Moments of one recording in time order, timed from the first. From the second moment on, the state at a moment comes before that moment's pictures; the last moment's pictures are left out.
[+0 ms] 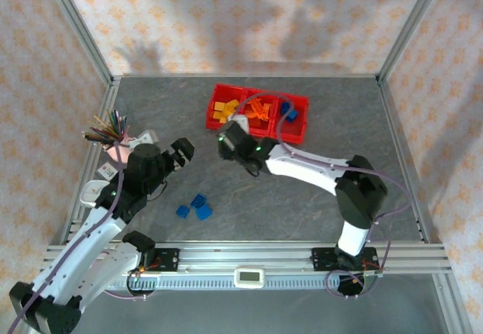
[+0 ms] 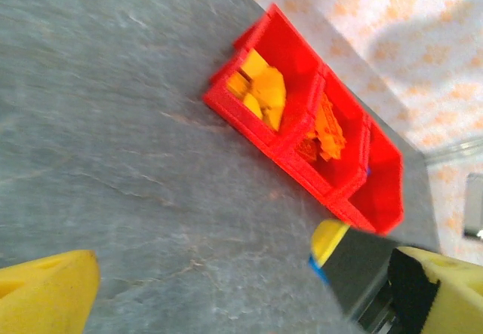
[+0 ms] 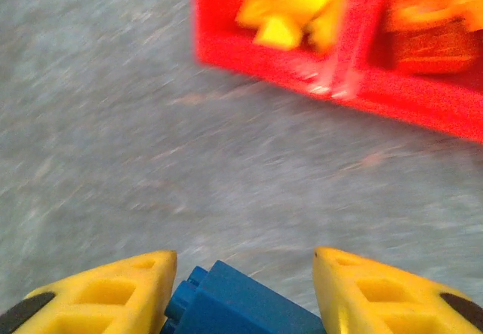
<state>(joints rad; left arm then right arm) -0.40 0.76 0.71 -0.48 -0.14 -0.92 0.90 1.74 1.33 -0.41 0.33 0.65</state>
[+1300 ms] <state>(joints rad) -0.60 1.20 0.85 -0.15 -0.05 -0.83 0.36 1.88 1.45 -0.38 0.27 0.45</state>
